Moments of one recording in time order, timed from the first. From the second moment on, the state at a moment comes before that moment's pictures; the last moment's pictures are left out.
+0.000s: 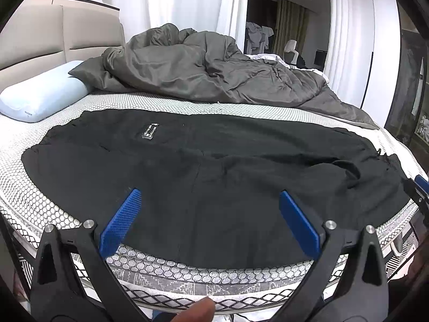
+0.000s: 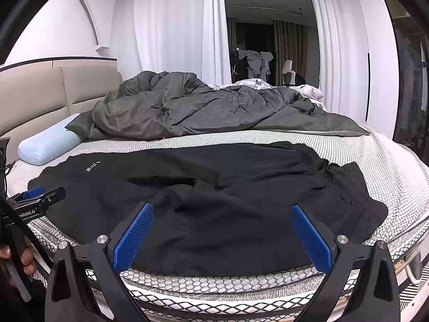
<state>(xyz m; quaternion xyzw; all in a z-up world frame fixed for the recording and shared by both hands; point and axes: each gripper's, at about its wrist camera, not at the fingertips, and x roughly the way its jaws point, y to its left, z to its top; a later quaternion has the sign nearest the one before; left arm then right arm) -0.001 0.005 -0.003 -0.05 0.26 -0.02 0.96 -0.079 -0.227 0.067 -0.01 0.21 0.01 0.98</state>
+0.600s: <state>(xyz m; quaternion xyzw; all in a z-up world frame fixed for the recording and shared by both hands) -0.001 0.008 -0.001 -0.05 0.26 -0.02 0.96 -0.080 -0.226 0.067 -0.01 0.21 0.01 0.98</state>
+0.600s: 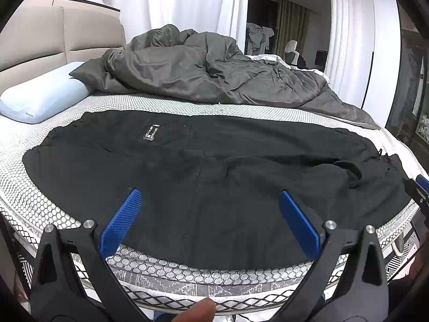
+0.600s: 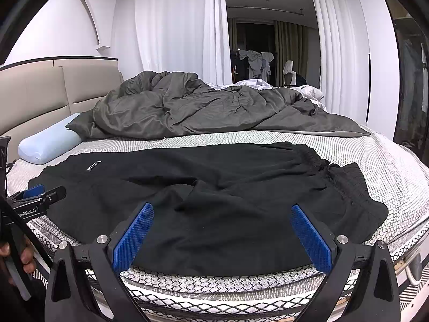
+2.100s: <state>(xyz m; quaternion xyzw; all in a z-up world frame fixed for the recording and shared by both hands) 0.006 0.010 0.006 -0.02 0.26 -0.01 0.97 -0.070 -0.246 0.073 -0.01 0.20 -0.03 0.98</state>
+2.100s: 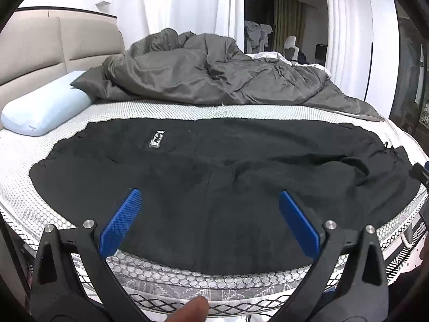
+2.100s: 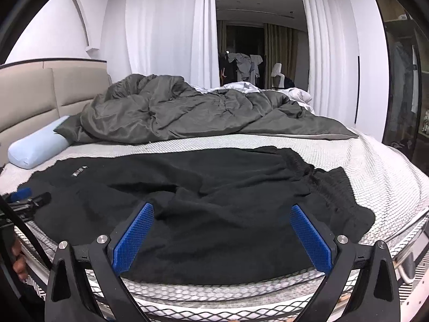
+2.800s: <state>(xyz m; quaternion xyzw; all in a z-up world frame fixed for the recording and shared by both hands) 0.000 0.192 0.023 -0.14 0.30 0.11 0.94 -0.063 -0.351 0.090 0.05 0.25 -0.03 0.97</state>
